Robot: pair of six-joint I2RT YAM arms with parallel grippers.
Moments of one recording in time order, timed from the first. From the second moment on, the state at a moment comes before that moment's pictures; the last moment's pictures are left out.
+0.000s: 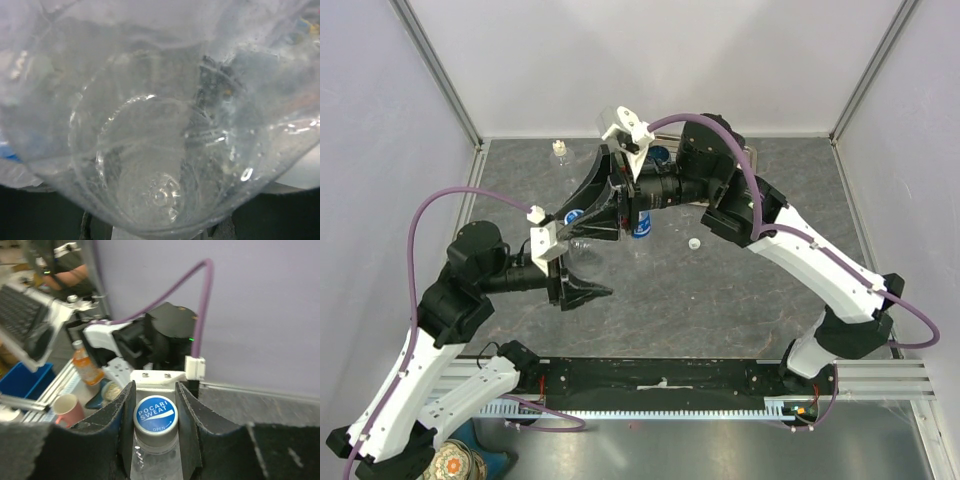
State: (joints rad) left arm -0.57 0.69 1.07 -0.57 0.85 0.07; right arm 1.03 1.62 2.05 -0.26 -0.84 0.21
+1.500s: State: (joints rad) left arm -0.53 0.67 1.03 -0.49 0.34 0.04; right arm 1.22 1.59 2.10 -0.35 0.13 0.22
